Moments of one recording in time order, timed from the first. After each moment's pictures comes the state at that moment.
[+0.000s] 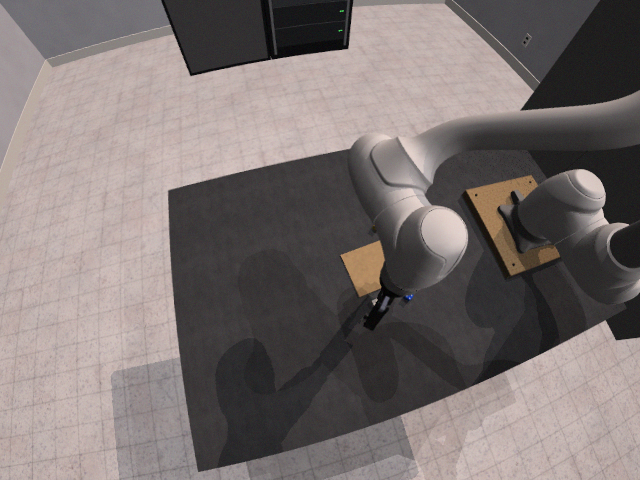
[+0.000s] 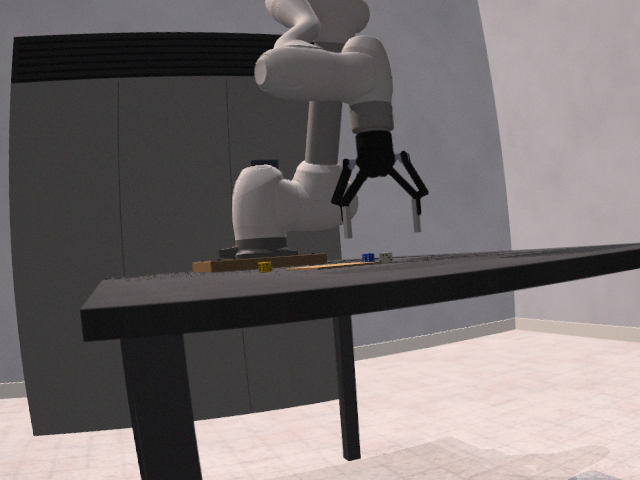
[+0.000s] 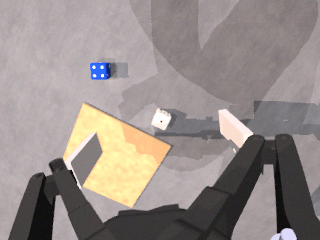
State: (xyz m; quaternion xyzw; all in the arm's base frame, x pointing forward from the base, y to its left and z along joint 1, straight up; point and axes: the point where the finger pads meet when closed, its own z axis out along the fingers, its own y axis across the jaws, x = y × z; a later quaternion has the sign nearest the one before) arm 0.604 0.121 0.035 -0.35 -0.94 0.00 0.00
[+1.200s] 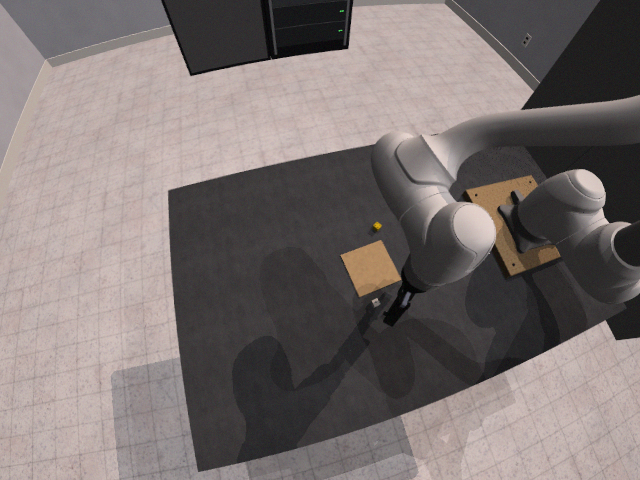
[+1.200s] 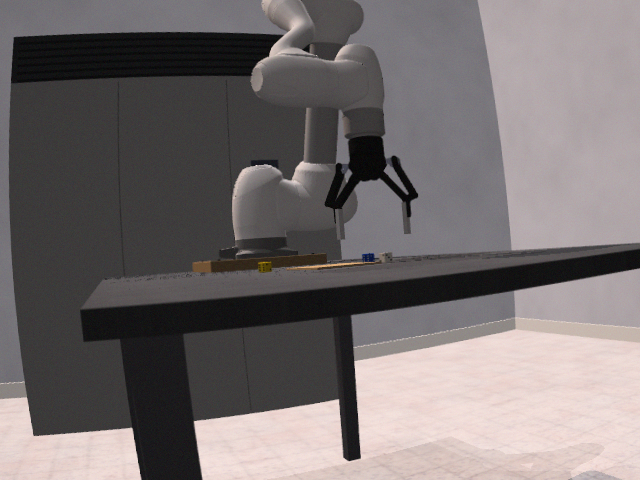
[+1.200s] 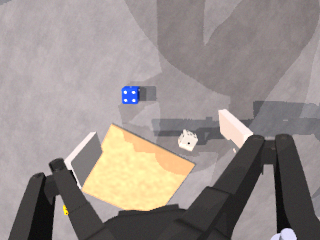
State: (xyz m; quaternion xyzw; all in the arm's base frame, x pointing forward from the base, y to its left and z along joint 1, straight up) arm 0.555 0.123 0.035 -0.35 -0.94 0.00 0.00
